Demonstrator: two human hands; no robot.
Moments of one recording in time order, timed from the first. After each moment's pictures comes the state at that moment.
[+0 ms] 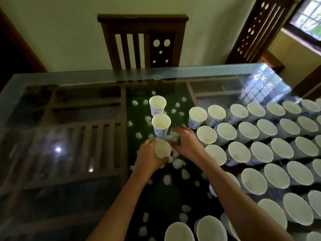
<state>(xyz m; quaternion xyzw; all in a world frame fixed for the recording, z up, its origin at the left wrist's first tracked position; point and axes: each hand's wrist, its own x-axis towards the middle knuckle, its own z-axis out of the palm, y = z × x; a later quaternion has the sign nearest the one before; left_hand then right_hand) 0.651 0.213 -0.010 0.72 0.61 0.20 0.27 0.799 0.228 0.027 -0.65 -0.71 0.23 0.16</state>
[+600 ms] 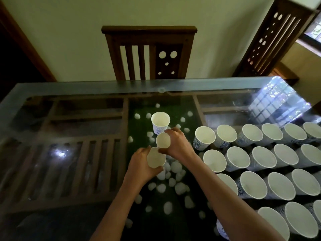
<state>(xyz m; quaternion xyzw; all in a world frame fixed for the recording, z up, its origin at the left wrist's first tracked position) 0.638 0.267 0.004 0.66 0.65 0.24 0.29 0.781 0.323 0.007 -0.63 -0.72 0.25 0.15</state>
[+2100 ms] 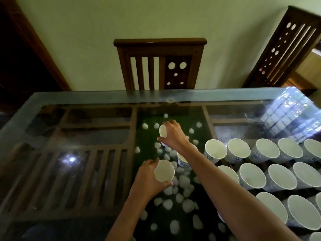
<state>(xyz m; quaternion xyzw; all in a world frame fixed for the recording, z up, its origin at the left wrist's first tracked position) 0.638 0.272 0.003 0.66 0.66 0.18 0.32 0.757 0.394 0.010 -0.60 -0.75 0.24 0.14</state>
